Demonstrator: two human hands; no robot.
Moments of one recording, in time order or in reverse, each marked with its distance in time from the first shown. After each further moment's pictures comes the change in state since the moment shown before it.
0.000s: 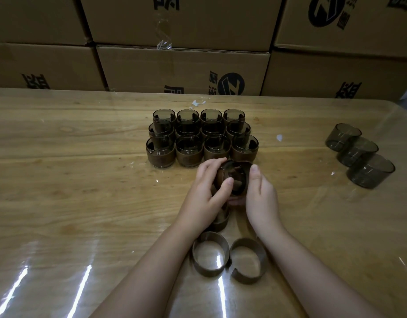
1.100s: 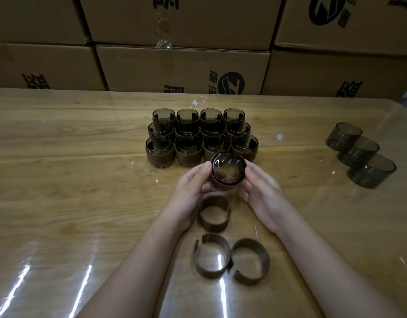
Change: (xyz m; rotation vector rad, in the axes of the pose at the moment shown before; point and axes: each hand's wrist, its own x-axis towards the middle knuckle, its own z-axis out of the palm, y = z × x) left_hand 0.010 0.000 -0.017 -0.808 -0.058 -0.417; right_hand 0.016 -0.003 -0.020 0.630 -0.487 0.220
